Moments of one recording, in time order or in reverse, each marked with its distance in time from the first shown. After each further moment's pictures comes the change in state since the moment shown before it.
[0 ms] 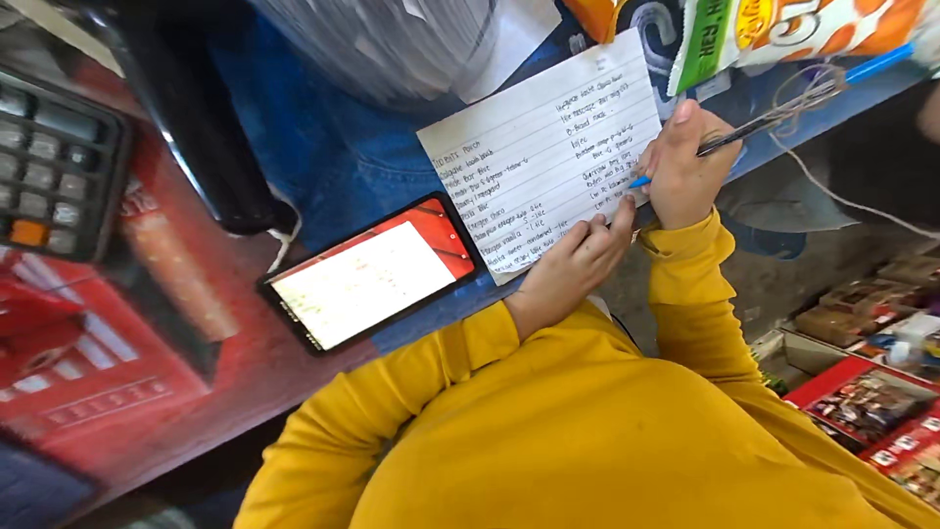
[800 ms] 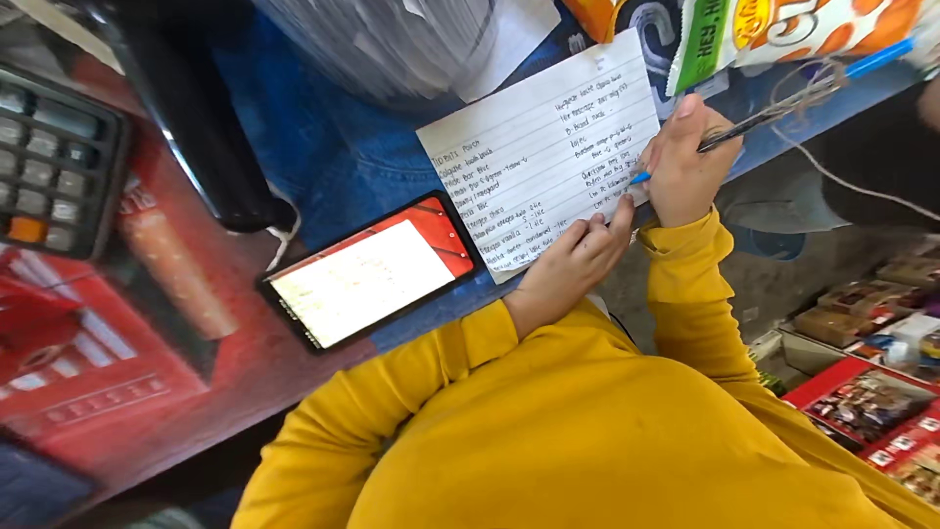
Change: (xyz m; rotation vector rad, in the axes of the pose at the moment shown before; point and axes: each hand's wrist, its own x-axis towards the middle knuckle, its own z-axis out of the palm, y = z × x) left_hand 0.000 0.000 0.001 -0.045 0.025 -0.012; right_hand 0.003 -0.001 0.000 0.005 0.034 0.044
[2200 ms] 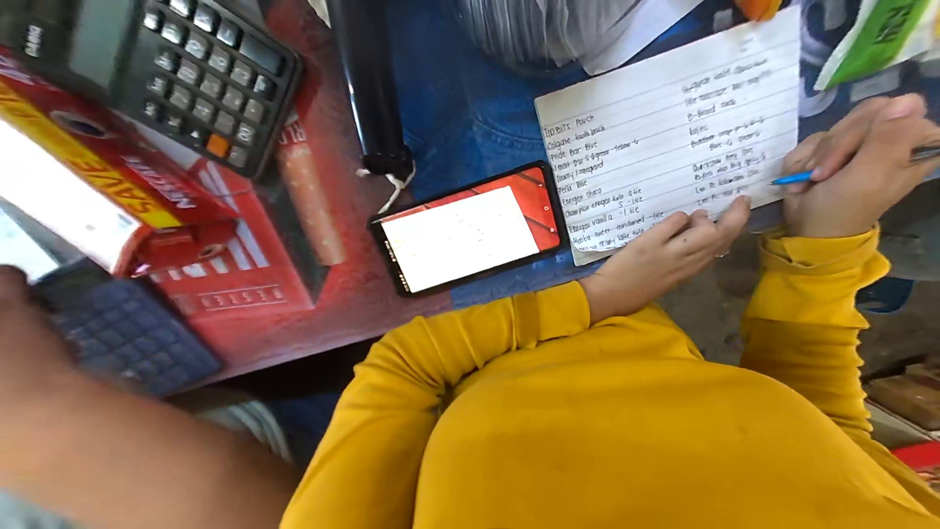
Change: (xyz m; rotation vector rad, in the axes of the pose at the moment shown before) left_hand -0.001 0.007 0.017 -0.024 -0.048 0.019; right_hand 0.007 0.015 -0.030 0.195 -0.187 -0.023
